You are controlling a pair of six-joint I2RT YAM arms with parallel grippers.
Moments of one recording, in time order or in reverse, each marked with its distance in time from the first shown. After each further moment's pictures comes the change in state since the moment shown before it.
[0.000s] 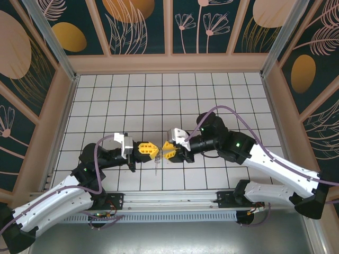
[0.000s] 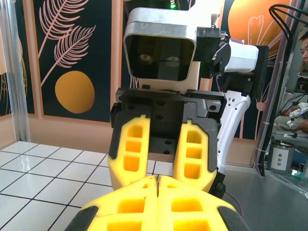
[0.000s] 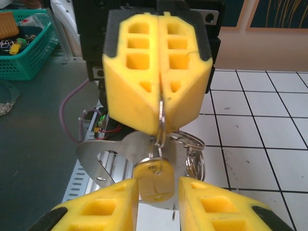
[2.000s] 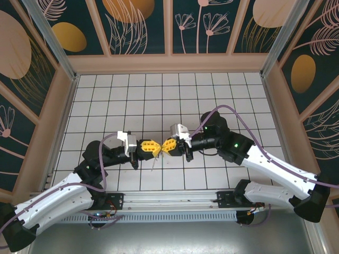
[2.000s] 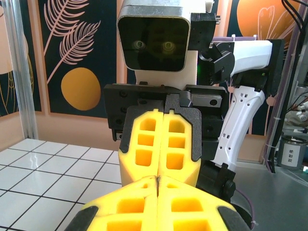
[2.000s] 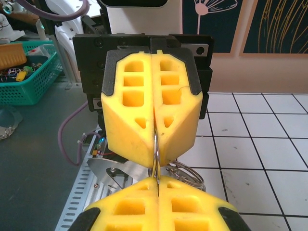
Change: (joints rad) left arm 0.000 0.056 0.016 0.013 -0.014 0.039; right arm -0.066 -0.001 -0.087 0.202 -0.087 0.074
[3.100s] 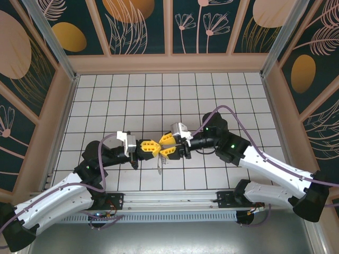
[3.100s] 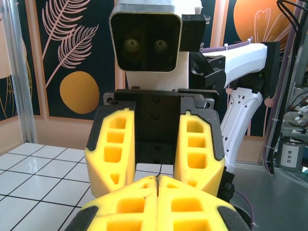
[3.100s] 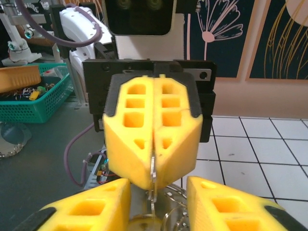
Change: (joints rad) left arm 0.000 -0.001 0.003 0.012 0.004 0.000; right arm -0.011 0.018 -0.065 0.213 -0.079 0.077
